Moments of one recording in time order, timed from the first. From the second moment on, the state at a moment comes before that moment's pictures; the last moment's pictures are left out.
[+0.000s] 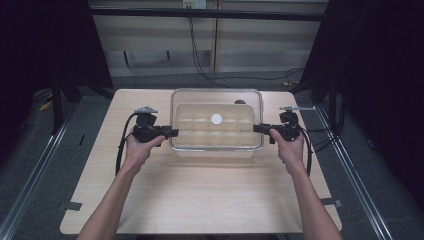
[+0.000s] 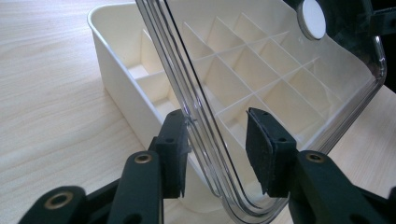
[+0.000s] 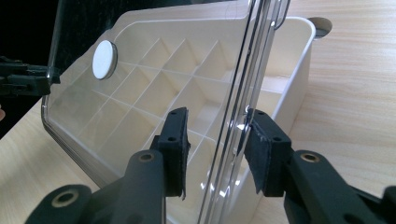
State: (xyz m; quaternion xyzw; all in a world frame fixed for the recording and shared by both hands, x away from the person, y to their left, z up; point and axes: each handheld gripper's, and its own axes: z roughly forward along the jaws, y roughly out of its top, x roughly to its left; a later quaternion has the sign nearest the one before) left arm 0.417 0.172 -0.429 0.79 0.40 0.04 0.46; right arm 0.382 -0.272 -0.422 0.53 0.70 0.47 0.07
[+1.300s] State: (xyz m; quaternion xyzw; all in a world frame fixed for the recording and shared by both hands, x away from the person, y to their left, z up) left arm 0.396 0.180 -0.406 0.78 0.38 0.05 0.50; right arm 0.360 -0.272 -0.403 0.53 0.69 0.49 0.08
